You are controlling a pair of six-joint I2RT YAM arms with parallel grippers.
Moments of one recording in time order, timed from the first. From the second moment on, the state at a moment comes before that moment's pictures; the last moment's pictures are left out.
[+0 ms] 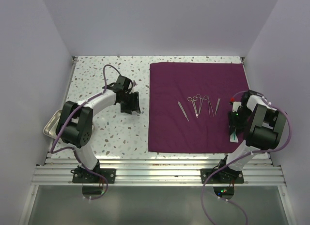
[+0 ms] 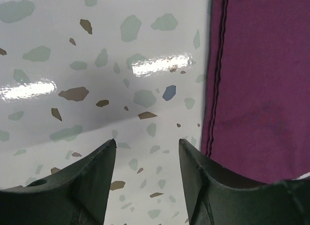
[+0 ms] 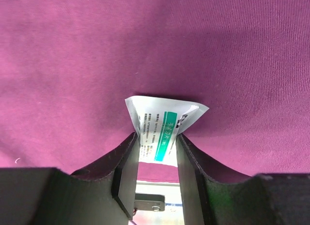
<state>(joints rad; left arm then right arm) -0.35 1.77 1.17 -0.54 0.21 -0.40 -0.39 1.73 1.03 -0.91 -0.02 -0.36</state>
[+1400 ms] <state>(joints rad) -0.42 1.64 1.02 -0.03 0.82 -0.84 0.67 1.62 1.42 -1.02 -0.21 -0.22</state>
